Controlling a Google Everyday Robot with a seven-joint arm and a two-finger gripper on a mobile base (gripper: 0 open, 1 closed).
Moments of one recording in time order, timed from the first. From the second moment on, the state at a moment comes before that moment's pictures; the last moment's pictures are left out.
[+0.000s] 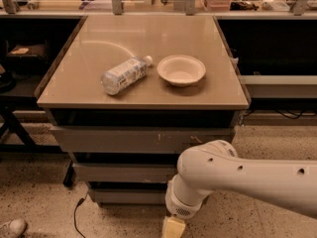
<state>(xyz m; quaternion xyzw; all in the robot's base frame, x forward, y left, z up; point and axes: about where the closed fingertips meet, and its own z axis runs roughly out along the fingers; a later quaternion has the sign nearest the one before) 0.343 -0.028 0.585 -0.63 0.76 0.15 0.07</state>
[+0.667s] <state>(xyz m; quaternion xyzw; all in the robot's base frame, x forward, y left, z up) 0.379 -0.019 0.553 -0.62 0.76 0.16 0.09</state>
